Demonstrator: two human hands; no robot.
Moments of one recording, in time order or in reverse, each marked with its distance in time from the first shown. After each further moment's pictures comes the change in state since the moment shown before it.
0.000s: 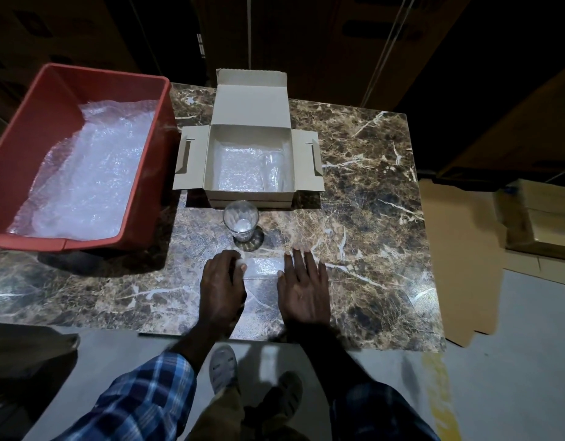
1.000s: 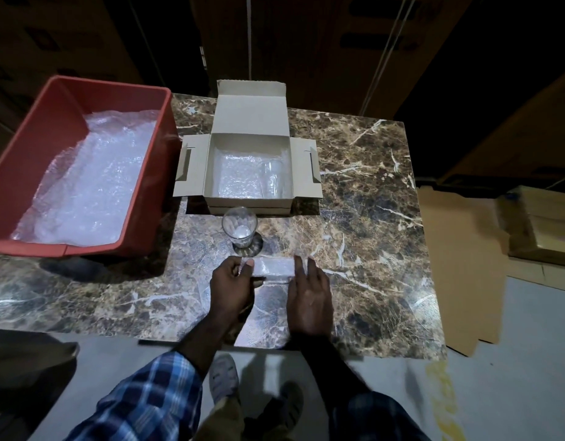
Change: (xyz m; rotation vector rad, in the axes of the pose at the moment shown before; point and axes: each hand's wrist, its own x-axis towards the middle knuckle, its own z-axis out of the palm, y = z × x) left_hand 0.013 0.035 0.010 -0.708 -0.075 -0.621; right_hand -0.003 0.003 0.000 0.117 0.116 0.158
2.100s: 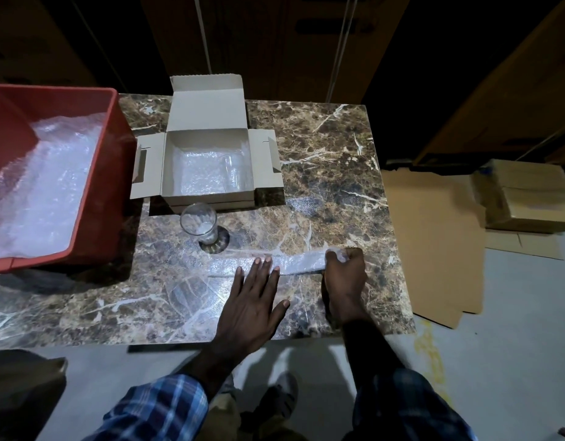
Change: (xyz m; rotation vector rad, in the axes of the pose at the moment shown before) left_hand -0.048 -0.047 0.034 1.390 -0.439 0.860; right_hand 0.048 0.071 -0.077 0.596 0.039 0.952
